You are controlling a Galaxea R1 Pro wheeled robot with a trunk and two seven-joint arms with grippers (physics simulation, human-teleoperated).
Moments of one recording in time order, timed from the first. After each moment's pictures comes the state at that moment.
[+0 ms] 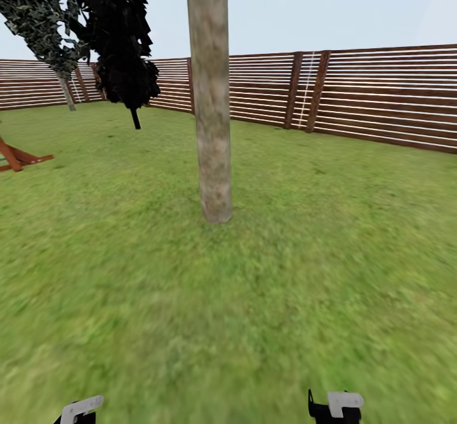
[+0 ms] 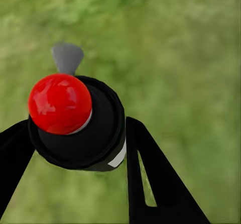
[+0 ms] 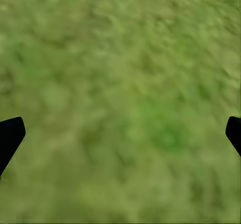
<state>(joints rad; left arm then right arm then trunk) -0.33 0.15 0.51 -0.21 -0.24 -0.43 0.02 -0.40 -0.01 -0.19 -0.05 0.34 -0.63 -0.29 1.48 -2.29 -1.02</state>
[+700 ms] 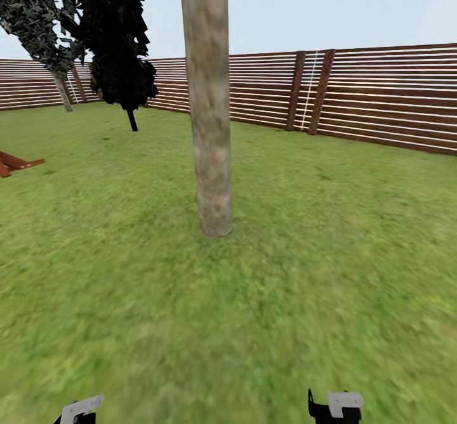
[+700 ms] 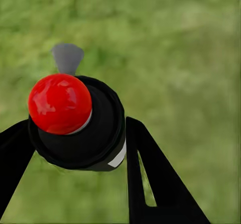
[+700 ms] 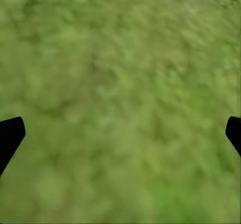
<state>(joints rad) -0.33 0.15 0.51 -0.21 -0.24 -0.43 0.02 -0.40 -0.01 -0.19 -0.05 0.34 -0.63 -0.29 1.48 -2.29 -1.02</state>
